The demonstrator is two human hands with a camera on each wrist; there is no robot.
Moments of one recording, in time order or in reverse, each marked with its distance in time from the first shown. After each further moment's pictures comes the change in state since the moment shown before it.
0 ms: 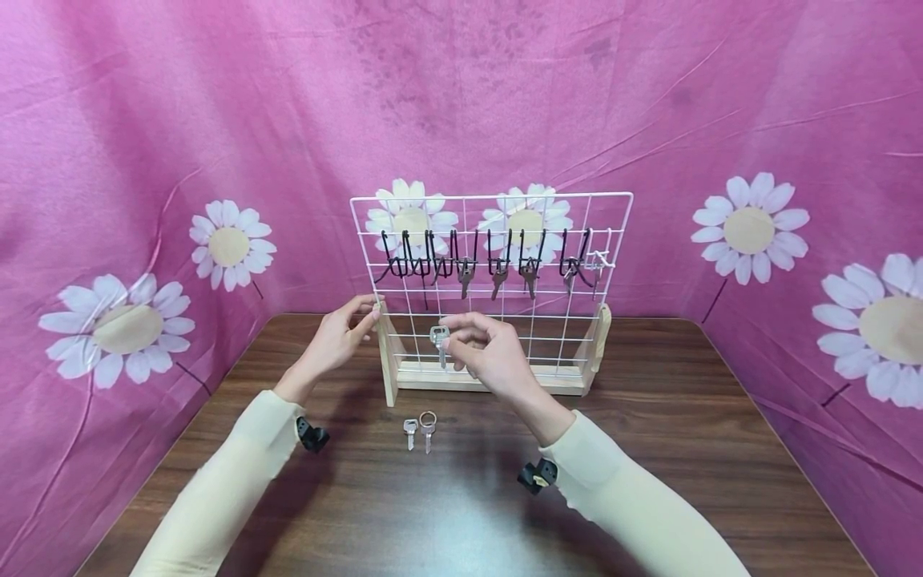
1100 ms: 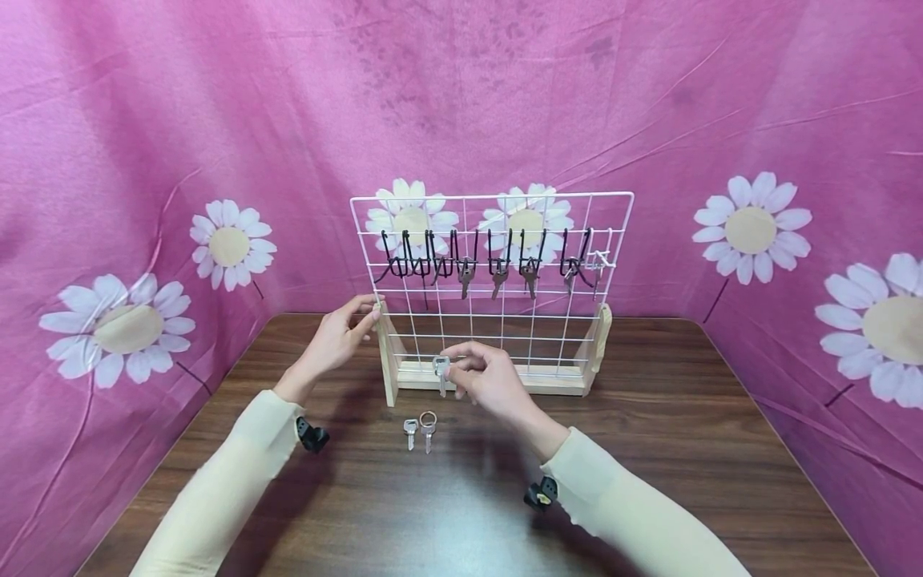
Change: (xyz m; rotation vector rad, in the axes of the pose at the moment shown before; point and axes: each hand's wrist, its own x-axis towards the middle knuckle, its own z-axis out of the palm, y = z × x) left_hand 0.000 0.000 0.000 -0.009 -0.007 -0.013; right_hand -0.007 0.045 0.006 -0.040 -0.077 0.092
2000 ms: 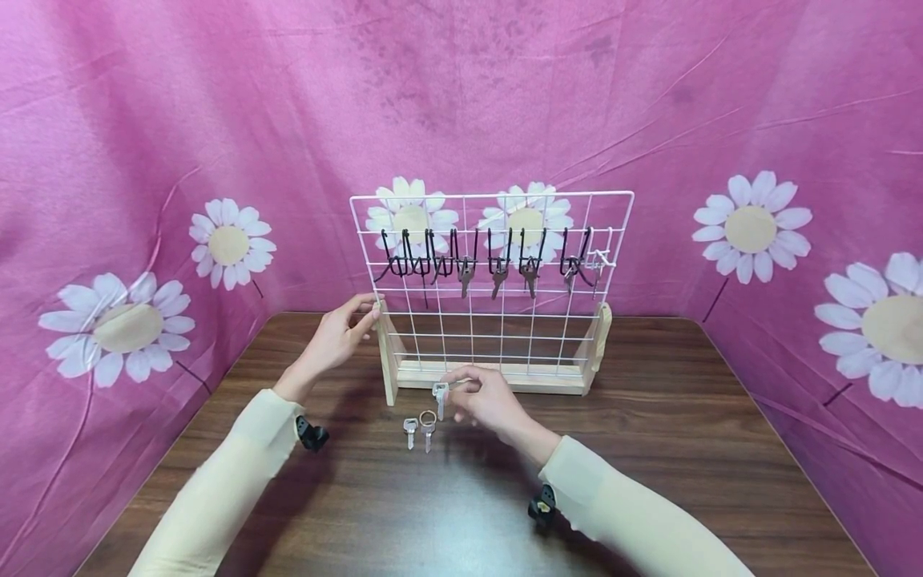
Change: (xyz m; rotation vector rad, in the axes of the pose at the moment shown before) left_hand -0.001 0.003 -0.001 0.013 0.004 0.004; right_hand -0.002 0.041 0.012 0.043 -0.051 0.195
